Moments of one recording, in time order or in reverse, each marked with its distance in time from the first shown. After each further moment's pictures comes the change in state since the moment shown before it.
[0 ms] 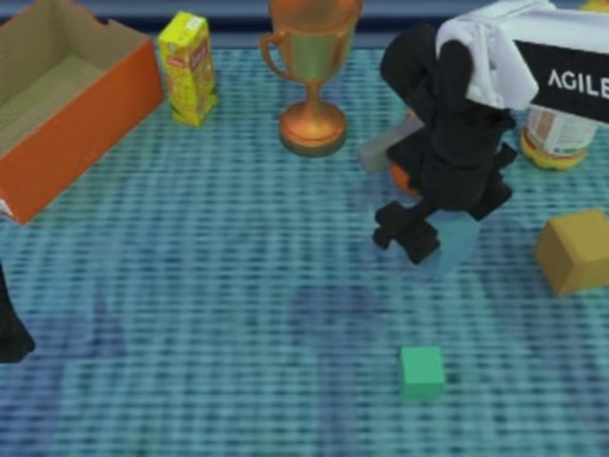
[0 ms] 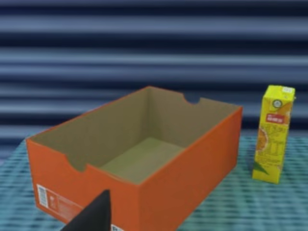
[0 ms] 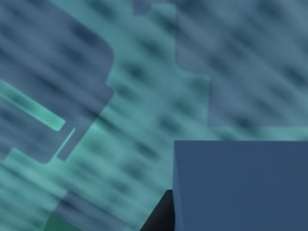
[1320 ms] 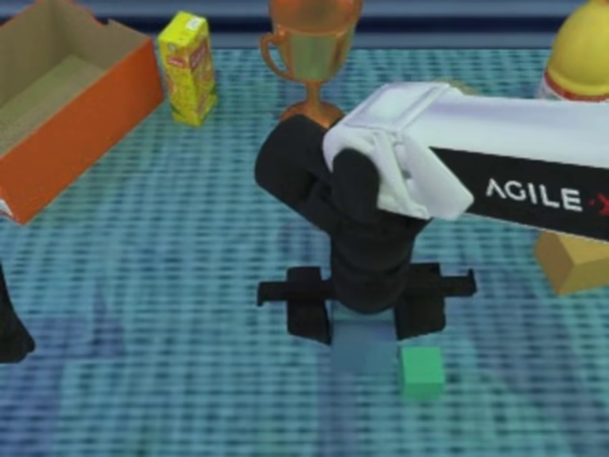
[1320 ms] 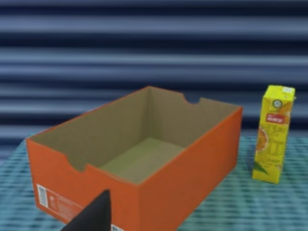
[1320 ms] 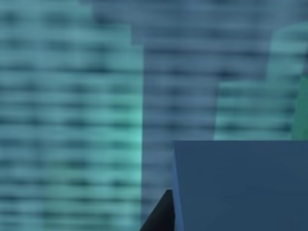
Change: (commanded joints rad) left arm 0.000 0.000 0.000 0.000 0.000 0.000; right arm 0.343 -0.161 -0.170 0.001 0.017 0.957
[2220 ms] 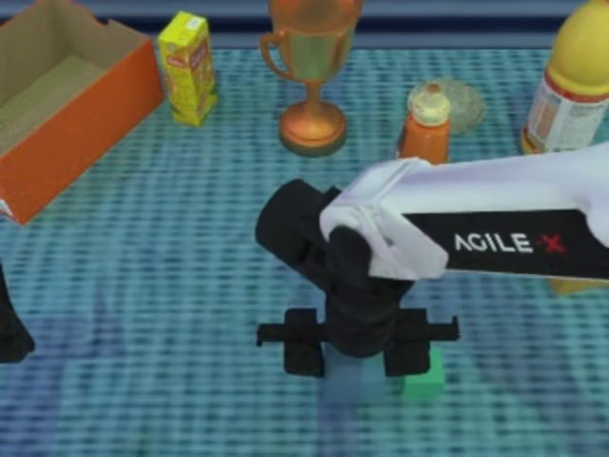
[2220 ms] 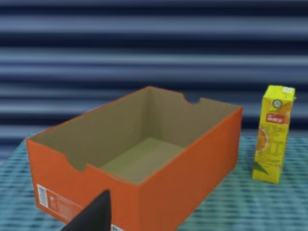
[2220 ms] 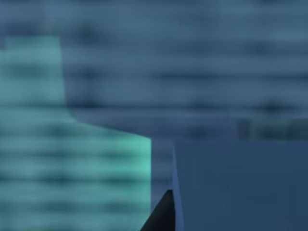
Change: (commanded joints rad) left arm 0.000 0.000 0.000 0.000 0.000 0.000; right arm 0.019 0.078 -0.155 0.244 0.002 0.042
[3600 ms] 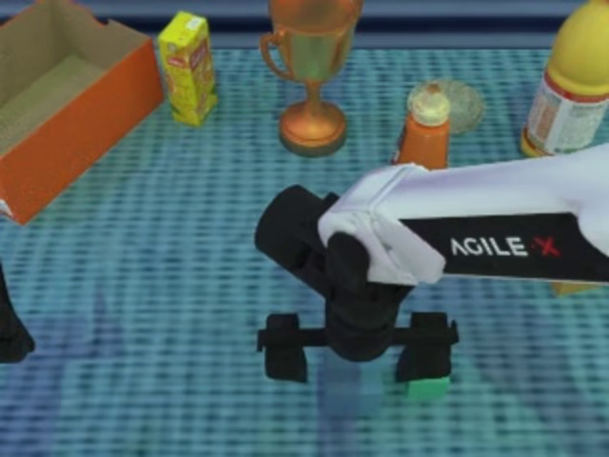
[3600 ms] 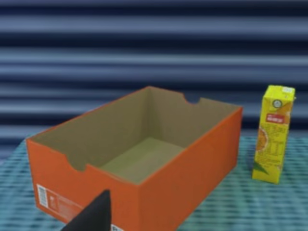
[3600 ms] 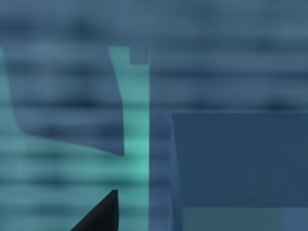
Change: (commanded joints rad) left arm 0.000 0.000 0.000 0.000 0.000 0.000; right arm 0.001 0.005 -0.006 0.008 0.000 0.000
